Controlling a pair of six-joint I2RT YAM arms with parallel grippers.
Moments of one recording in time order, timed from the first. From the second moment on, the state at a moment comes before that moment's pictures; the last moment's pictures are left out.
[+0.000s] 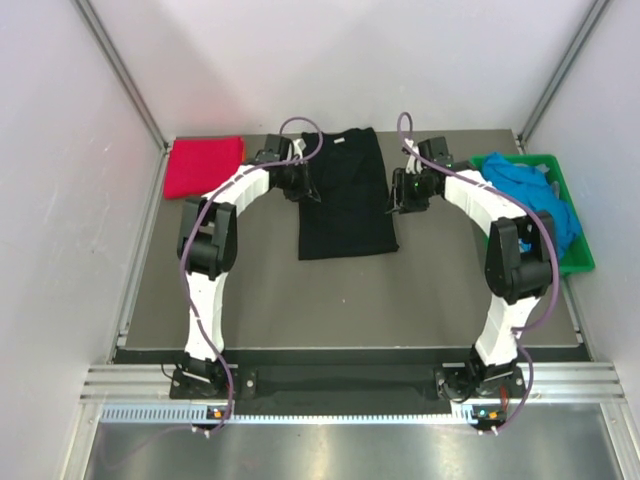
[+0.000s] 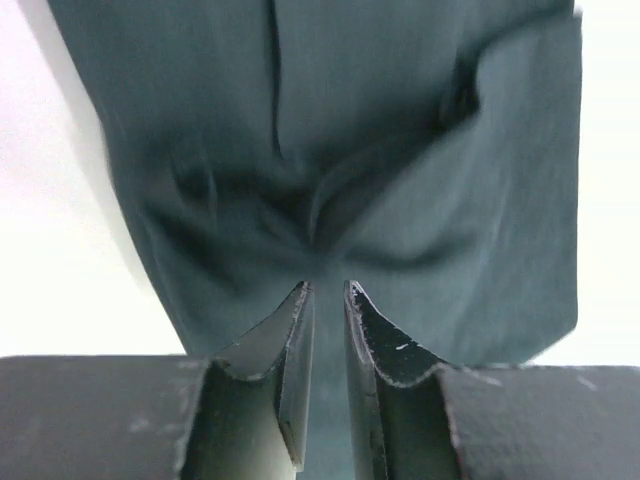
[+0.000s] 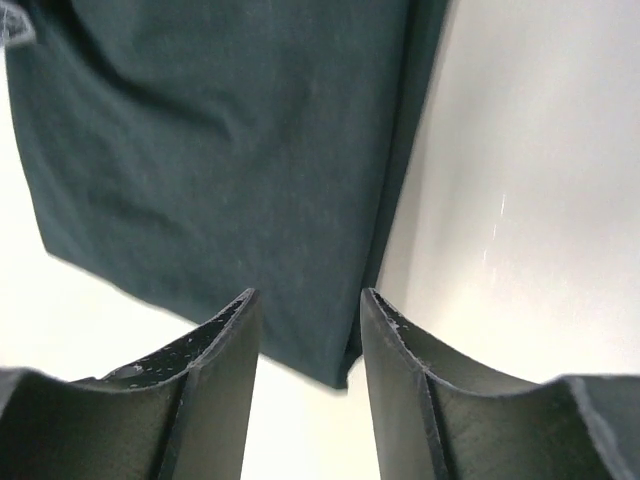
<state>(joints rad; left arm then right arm) -0.28 2.21 1.75 -0.45 0.43 -0.43 0.26 1.87 1.46 -0.57 -0.31 0.24</state>
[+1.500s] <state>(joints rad) -0.23 2.40 1.97 -0.43 0.37 -0.38 0.21 2.37 1.99 -0.47 -0.38 0.14</state>
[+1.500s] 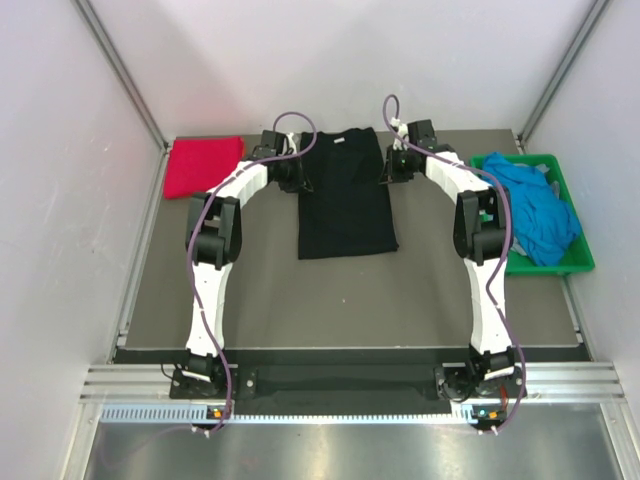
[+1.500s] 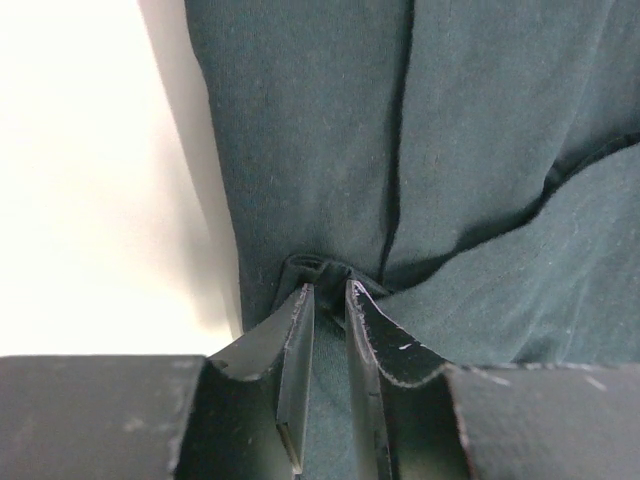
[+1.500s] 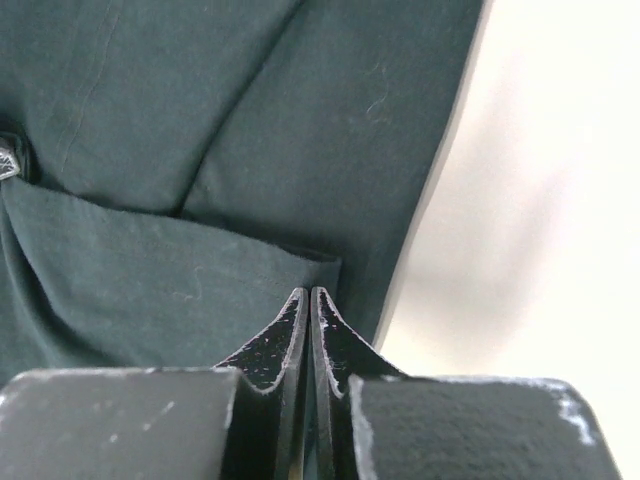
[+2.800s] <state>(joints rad) -0.23 1.94 1.43 -0.49 0.42 -0.34 0.18 1.81 1.21 -0.37 -0.55 0.15</state>
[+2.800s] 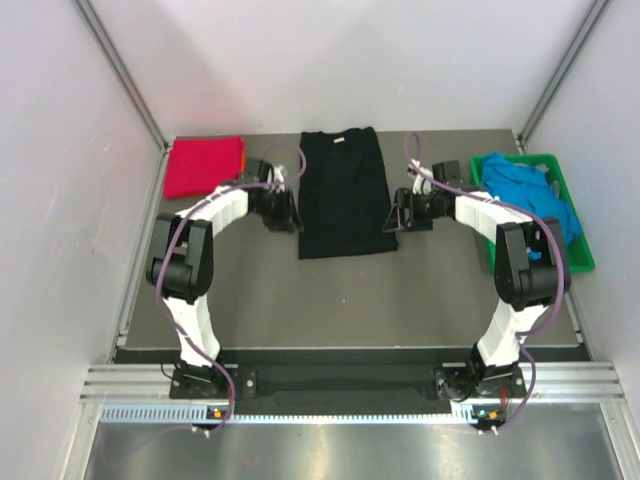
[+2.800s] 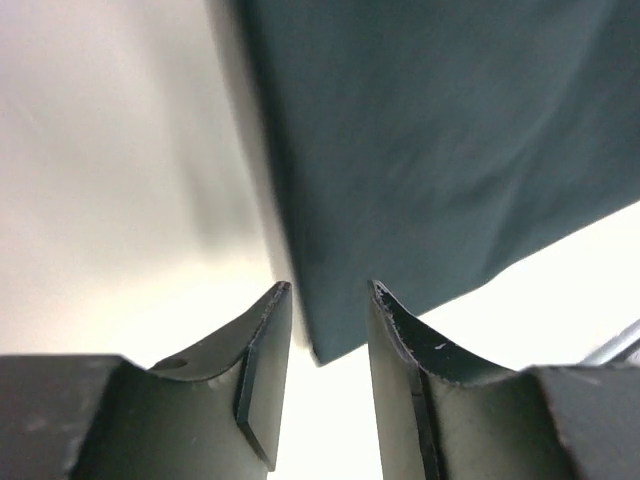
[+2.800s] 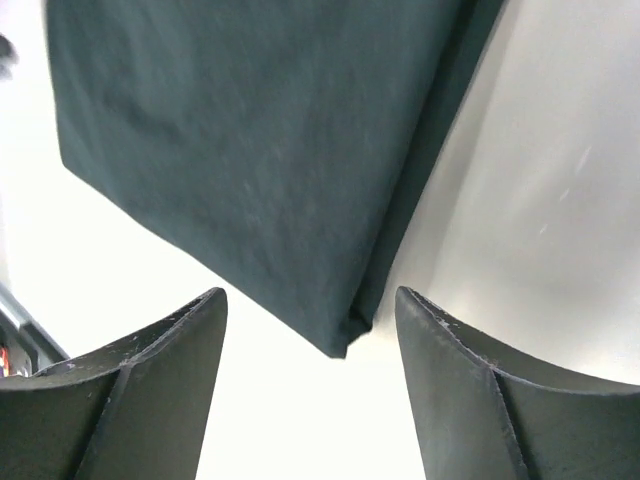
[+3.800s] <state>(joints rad) -0.24 1.92 1.17 -0.34 0.50 -0.40 0.18 1.79 0.97 -0.14 -0.65 0.22</state>
